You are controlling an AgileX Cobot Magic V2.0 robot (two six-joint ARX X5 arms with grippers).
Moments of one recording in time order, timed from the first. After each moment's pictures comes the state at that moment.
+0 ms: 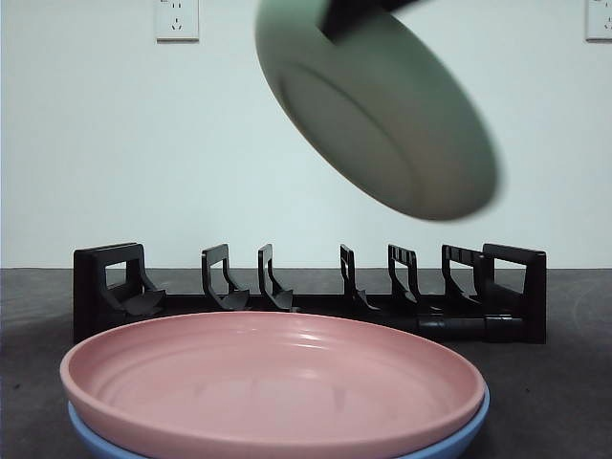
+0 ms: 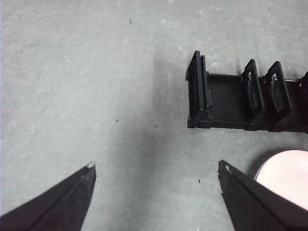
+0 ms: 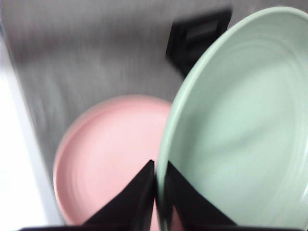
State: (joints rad) left arm -0.26 0.71 1.15 -1.17 -0.16 -0.27; right arm 1.08 1.03 0.90 -0.57 0.07 -0.10
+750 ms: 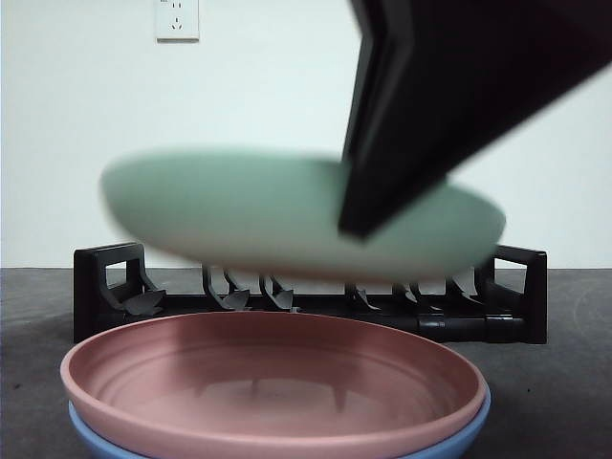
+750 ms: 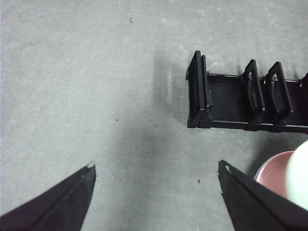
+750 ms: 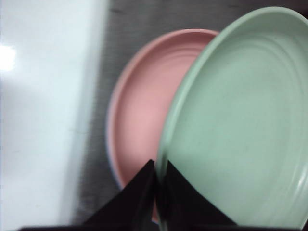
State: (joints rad) left arm -0.26 0.71 1.15 -1.17 -0.16 -0.28; right arm 1.32 1.21 0.86 -0.69 0.16 -0.52
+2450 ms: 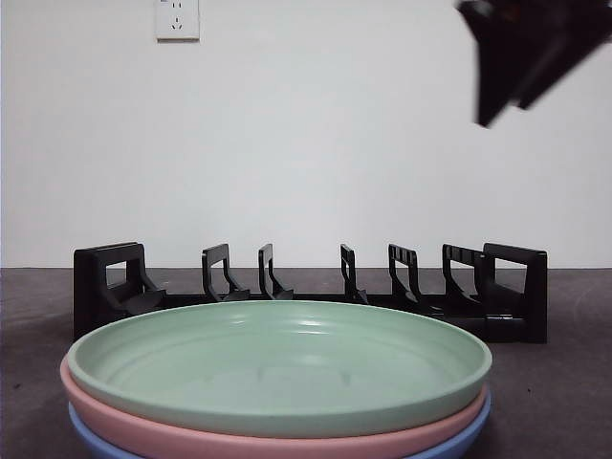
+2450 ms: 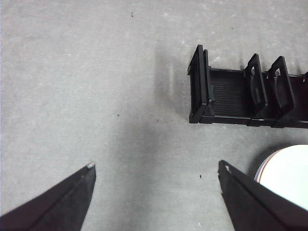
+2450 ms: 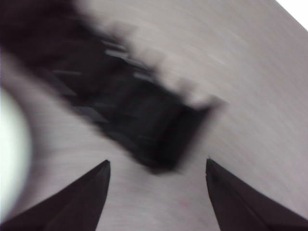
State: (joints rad) left arm -0.26 0.71 1.15 -1.19 -0.16 -0.28; right arm 0.60 1.11 1.01 -0.68 0.27 -0.16
